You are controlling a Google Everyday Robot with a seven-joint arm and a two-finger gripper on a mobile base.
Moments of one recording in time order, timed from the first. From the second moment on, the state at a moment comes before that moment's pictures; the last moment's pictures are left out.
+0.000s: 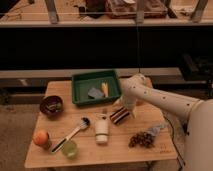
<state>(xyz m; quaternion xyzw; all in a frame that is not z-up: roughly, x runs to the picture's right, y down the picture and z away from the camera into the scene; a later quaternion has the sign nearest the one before) 0.123 0.137 0.885 -0.26 -0.19 -0.43 0.84</state>
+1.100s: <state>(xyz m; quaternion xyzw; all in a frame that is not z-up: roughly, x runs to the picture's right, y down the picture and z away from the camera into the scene) 0.110 0.132 0.884 -0.28 -0.21 -0.43 0.83</state>
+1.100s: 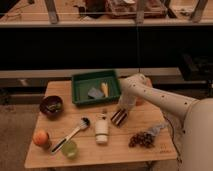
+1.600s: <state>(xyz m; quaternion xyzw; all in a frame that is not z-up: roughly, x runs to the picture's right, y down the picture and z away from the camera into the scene) 0.075 0.096 0.858 -0.29 -0.24 -0.48 0.79</state>
